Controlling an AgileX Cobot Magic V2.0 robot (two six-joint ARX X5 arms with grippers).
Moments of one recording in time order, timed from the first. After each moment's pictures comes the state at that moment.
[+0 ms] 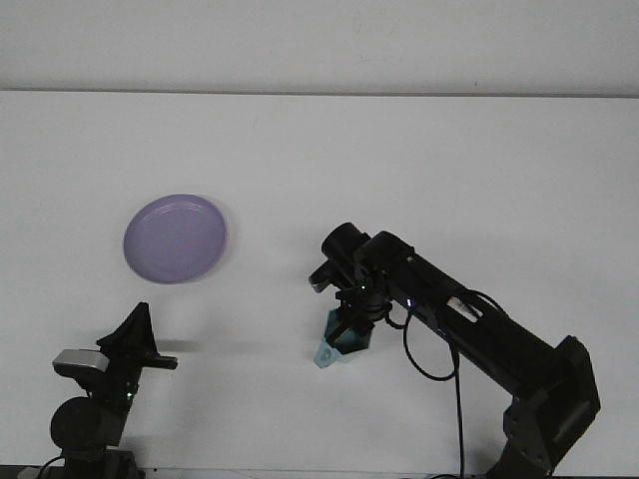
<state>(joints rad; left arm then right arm) -0.06 0.01 0.03 0.17 0.05 -0.25 0.70 1.79 1.49 -1.21 -0.10 -0.05</state>
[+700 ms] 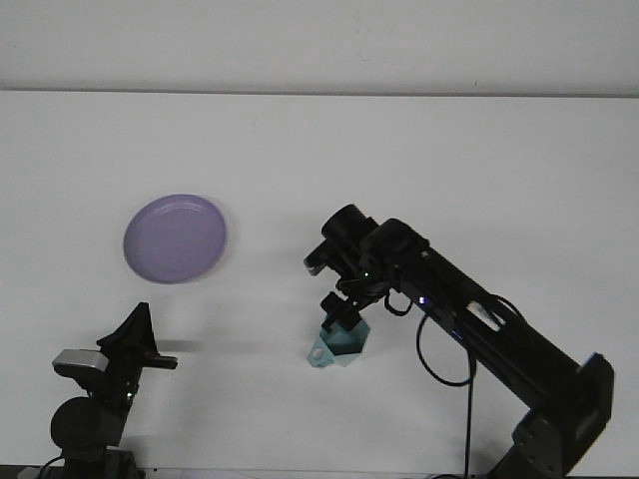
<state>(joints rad) -0.06 0.01 0.04 0.16 0.05 -0.28 0.68 1.71 1.66 -1.26 -0.10 -0.07</state>
